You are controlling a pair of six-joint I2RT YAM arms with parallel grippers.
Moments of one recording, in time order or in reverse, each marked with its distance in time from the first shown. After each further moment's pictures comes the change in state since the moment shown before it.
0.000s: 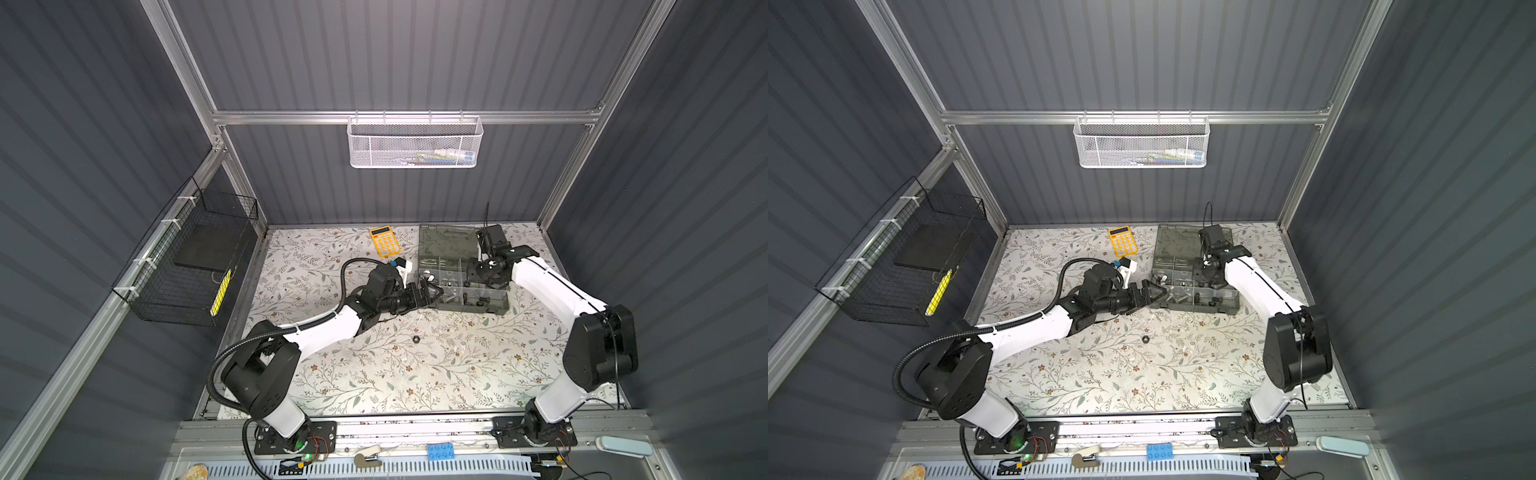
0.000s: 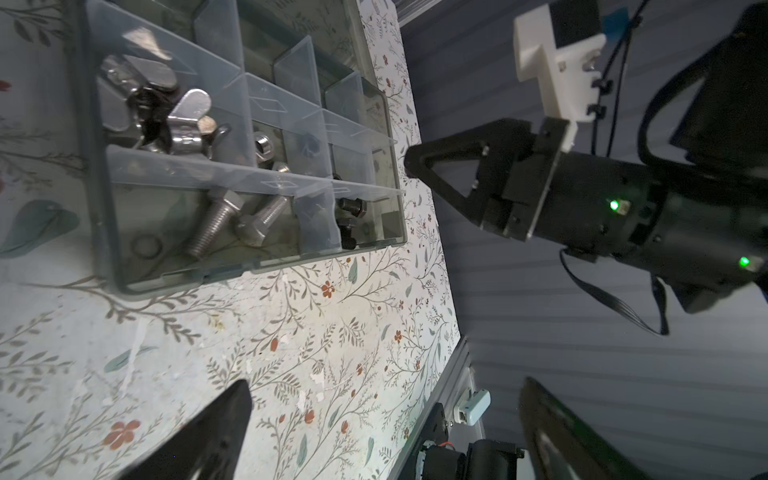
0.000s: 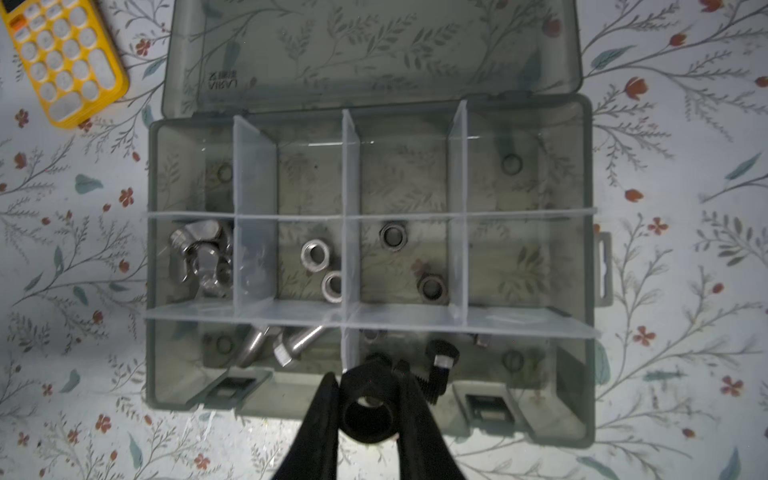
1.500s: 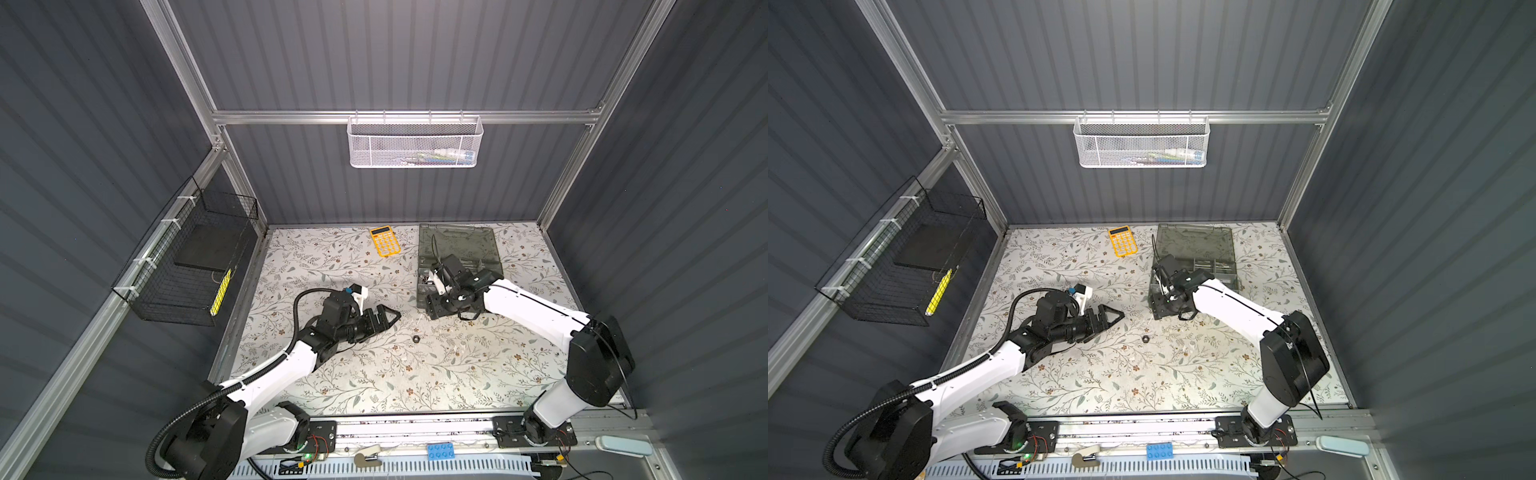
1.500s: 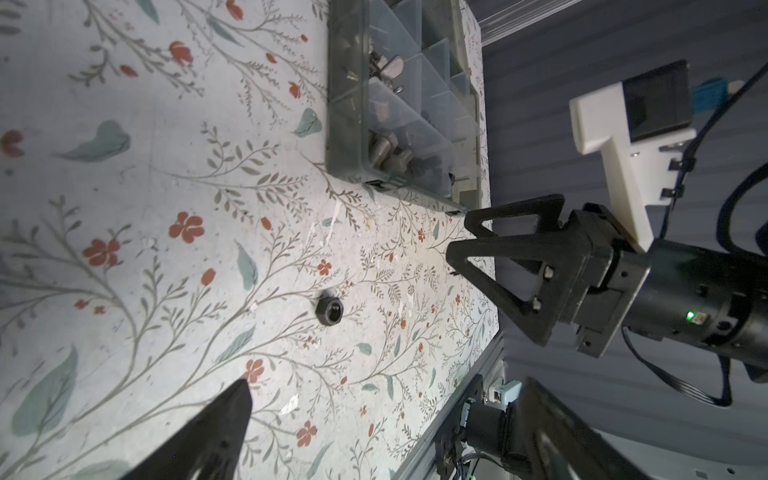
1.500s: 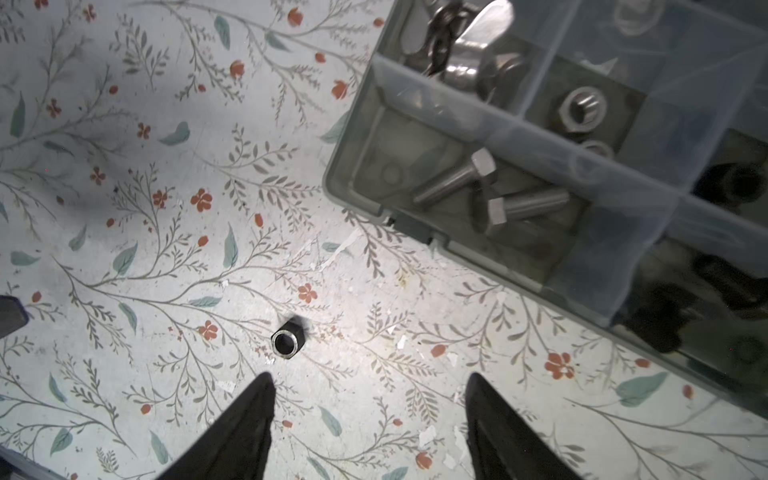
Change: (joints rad) left arm 0.183 -0.451 -0.454 -0.145 0.022 0.031; right arm 0.404 -0.075 -0.161 -0.003 -0.072 -0.051
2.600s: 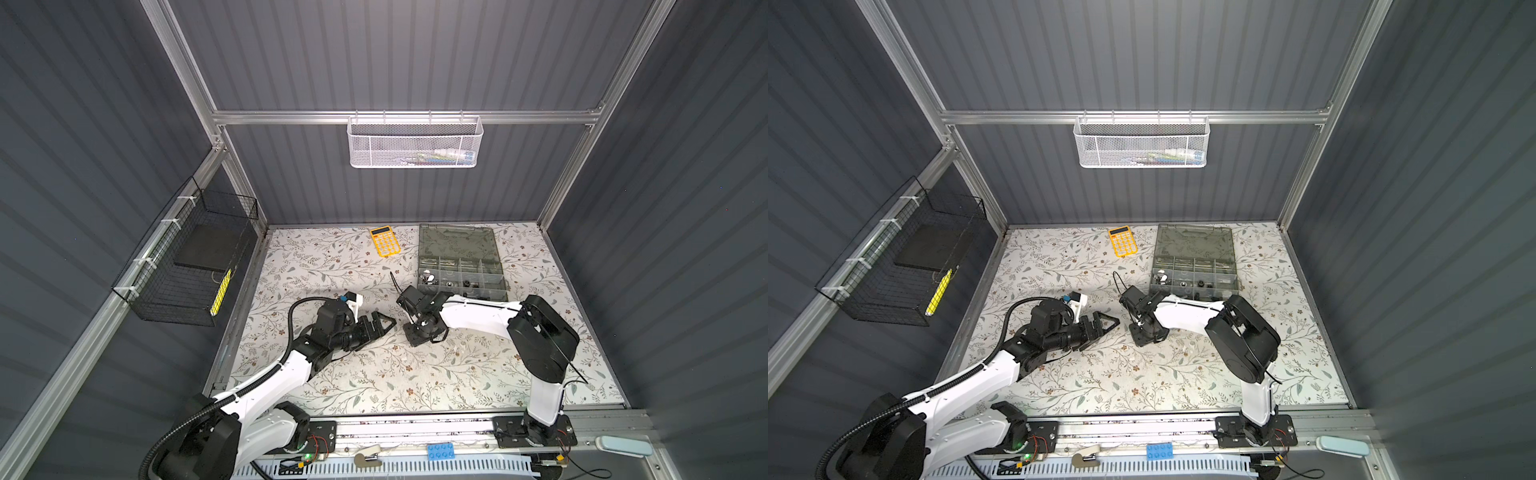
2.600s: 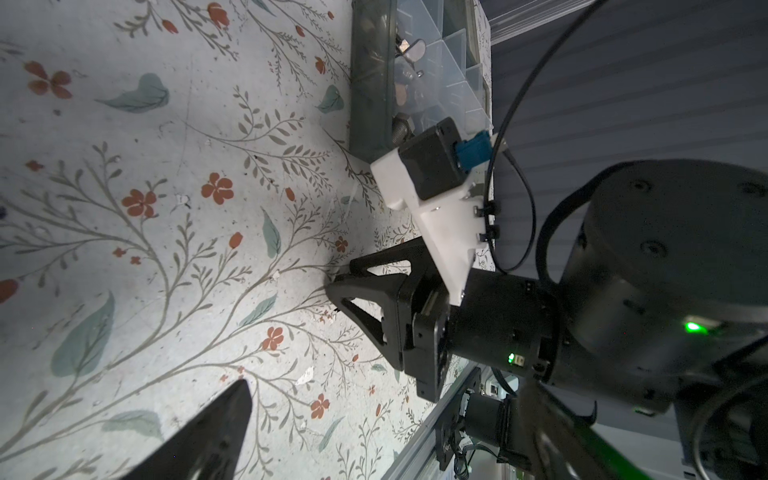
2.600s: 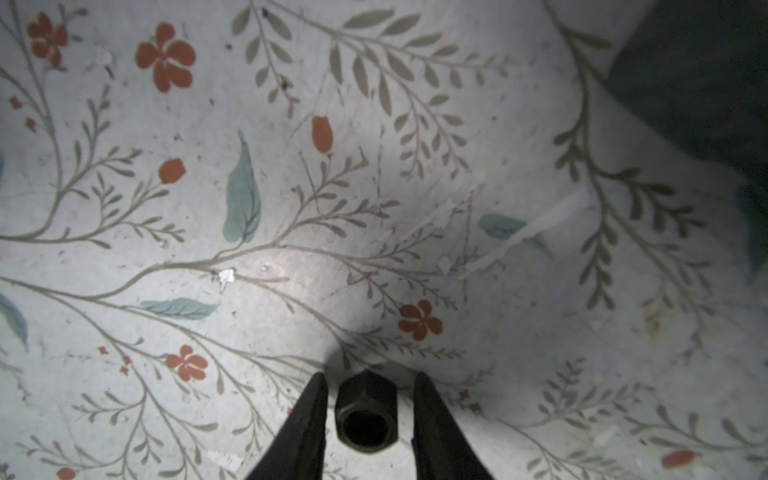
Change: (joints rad) left arm 0.021 -0.064 -0.067 0.002 0.014 -0.029; right arm 0.185 0.270 -0.005 0.107 0.014 0.063
